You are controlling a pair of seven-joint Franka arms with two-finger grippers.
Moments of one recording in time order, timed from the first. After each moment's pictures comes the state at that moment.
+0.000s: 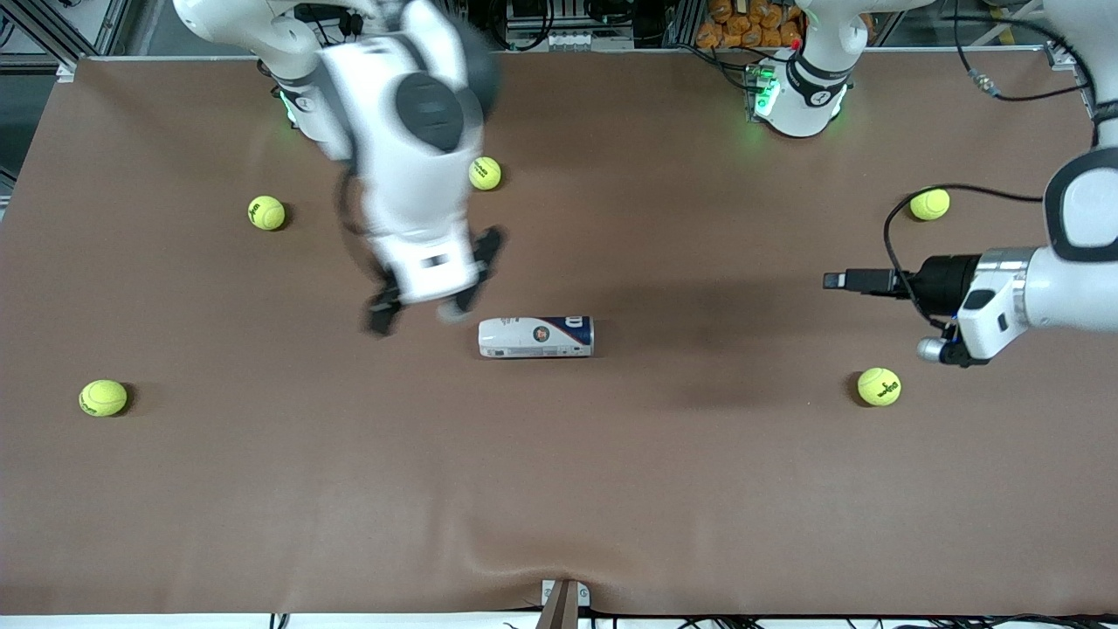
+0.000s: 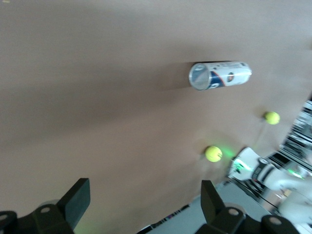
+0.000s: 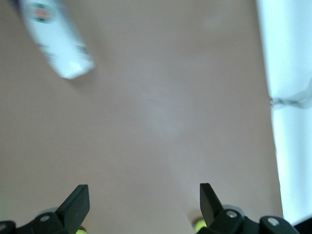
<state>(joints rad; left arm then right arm) 0.04 0.36 -0.01 -1.61 -0.63 1.50 0.14 0.63 0.48 -0.15 -1.13 -0.28 1.54 -0.60</state>
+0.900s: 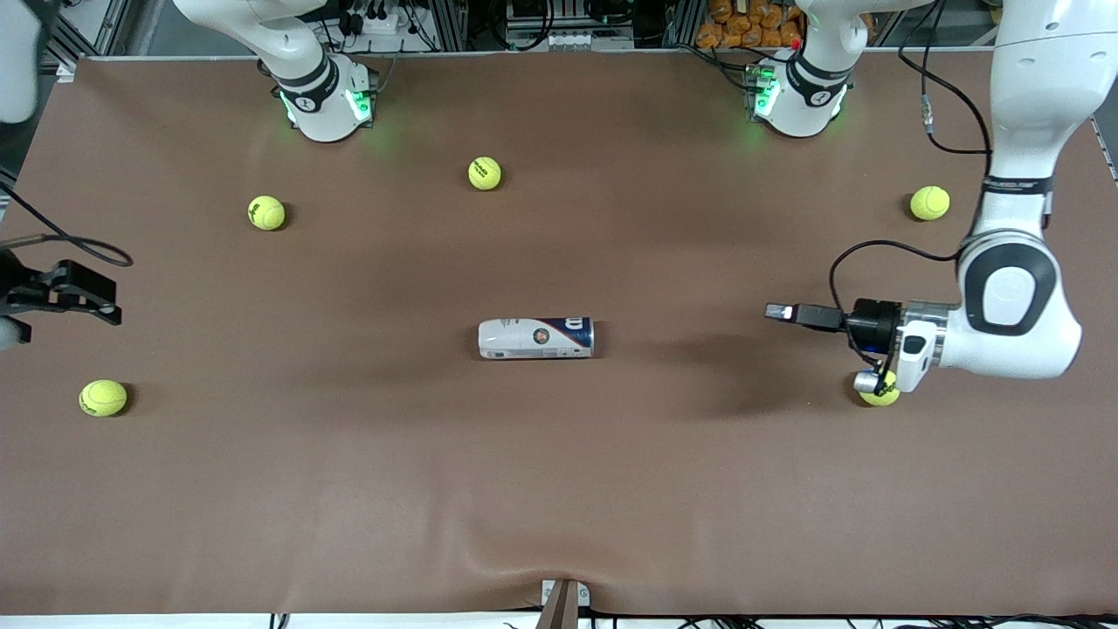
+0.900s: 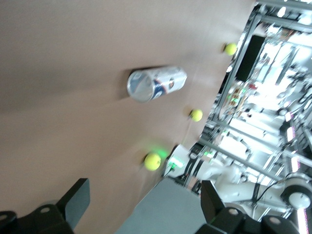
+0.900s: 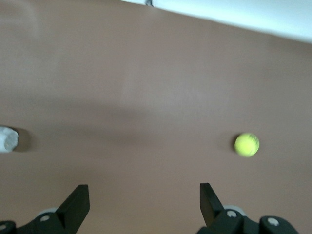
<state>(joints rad) 0.04 0.50 -0.03 -1.75 -1.03 1.63 0.35 0.18 0.32 -0.28 -1.18 0.08 1.53 -0.21</state>
